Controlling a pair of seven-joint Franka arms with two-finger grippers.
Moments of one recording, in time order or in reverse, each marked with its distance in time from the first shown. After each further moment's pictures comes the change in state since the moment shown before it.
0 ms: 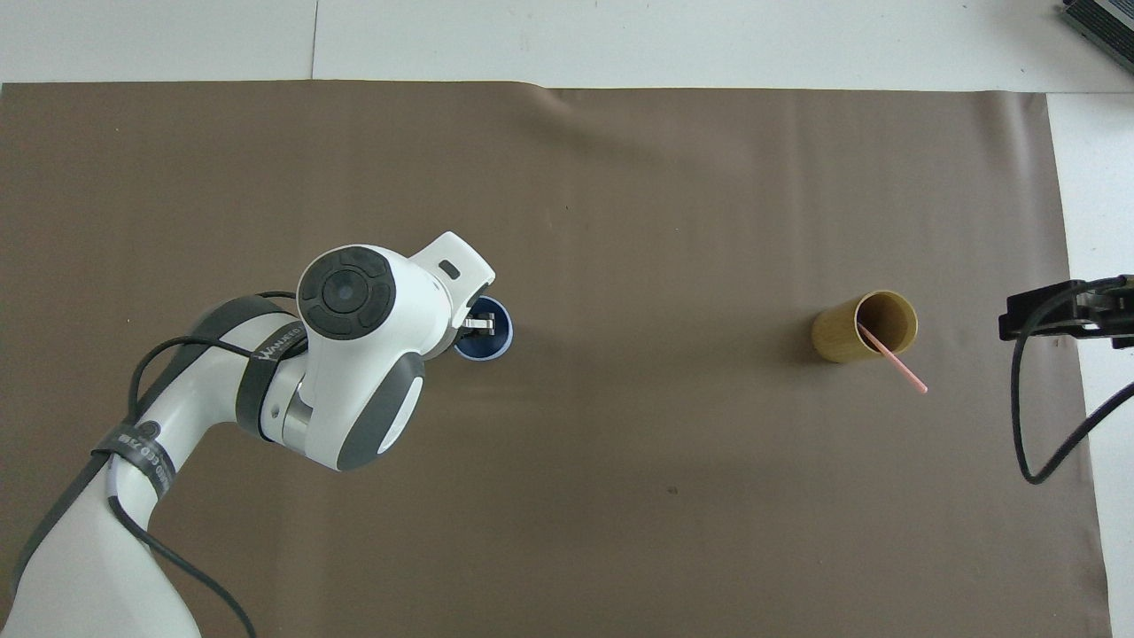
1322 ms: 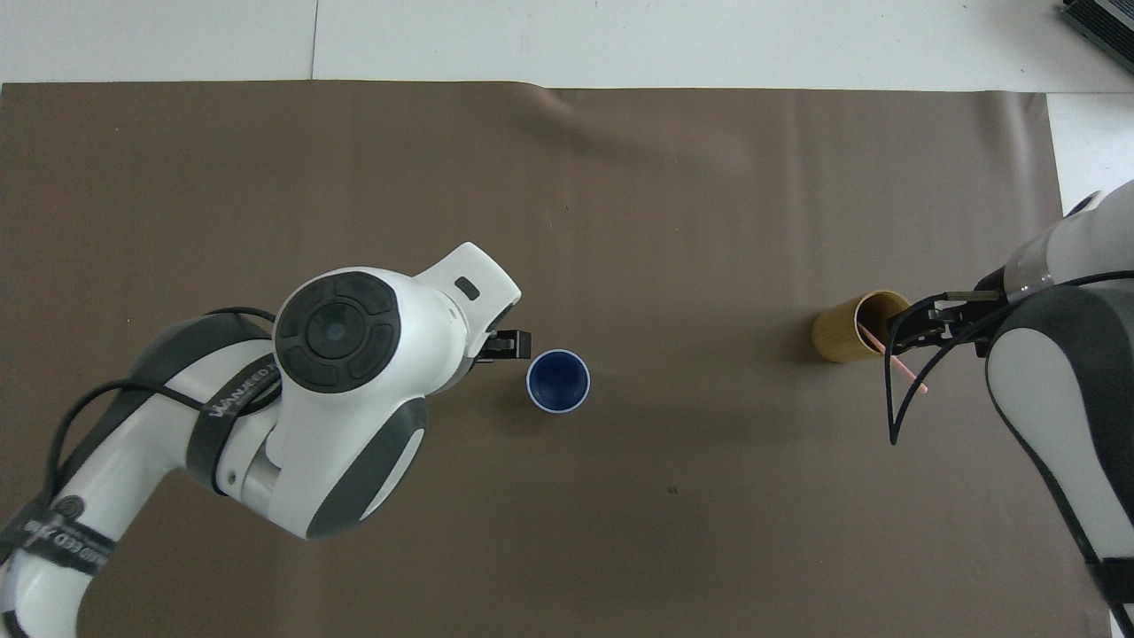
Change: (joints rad) left arm -0.044 -0.177 0.034 0.050 0.002 -0.206 0.006; right arm 0.005 0.078 0.002 -0.292 0.028 0.218 -0.032
